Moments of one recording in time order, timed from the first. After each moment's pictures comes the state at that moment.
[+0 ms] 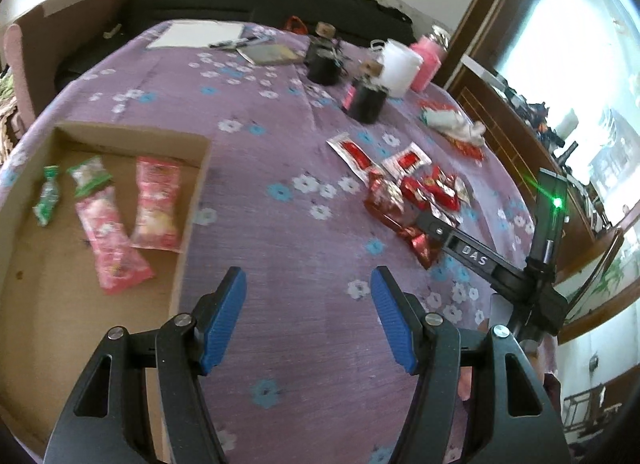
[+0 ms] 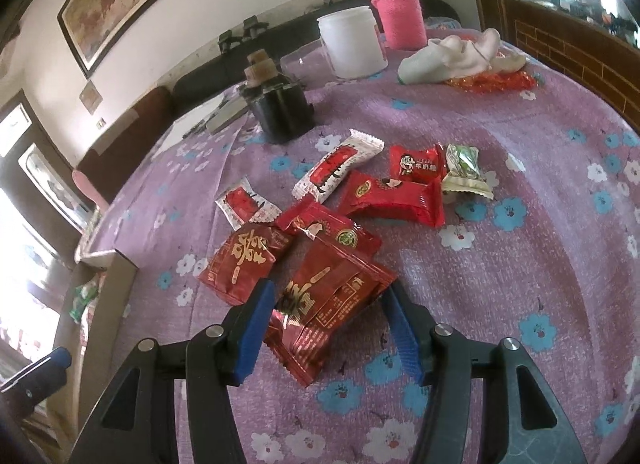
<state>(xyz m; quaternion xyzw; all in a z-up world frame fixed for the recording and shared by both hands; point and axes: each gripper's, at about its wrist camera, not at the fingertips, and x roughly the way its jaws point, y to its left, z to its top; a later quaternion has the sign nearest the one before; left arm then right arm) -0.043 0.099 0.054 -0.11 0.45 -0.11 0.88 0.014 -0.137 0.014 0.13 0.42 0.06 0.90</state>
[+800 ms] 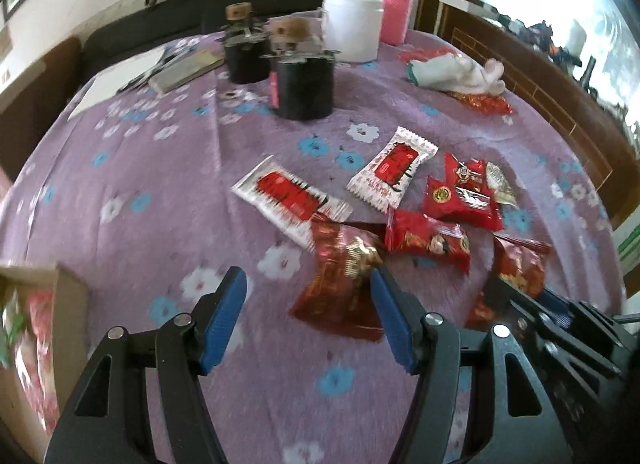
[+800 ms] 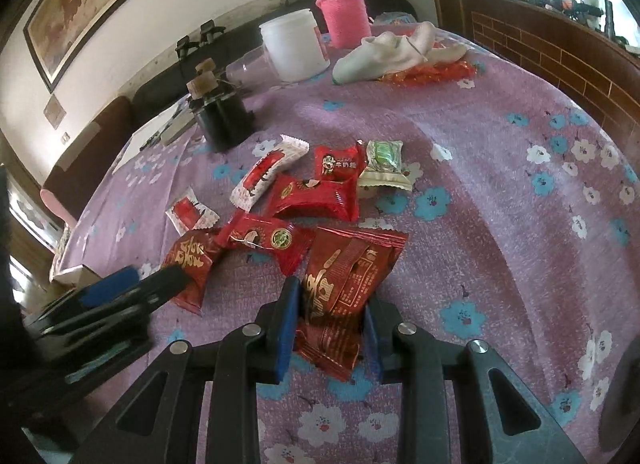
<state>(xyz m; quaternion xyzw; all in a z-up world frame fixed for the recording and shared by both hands) 0.065 -0.018 0.013 0.05 0.45 -0.11 0.88 0.008 -0.172 0.016 0.15 0.43 -0.01 0.89</state>
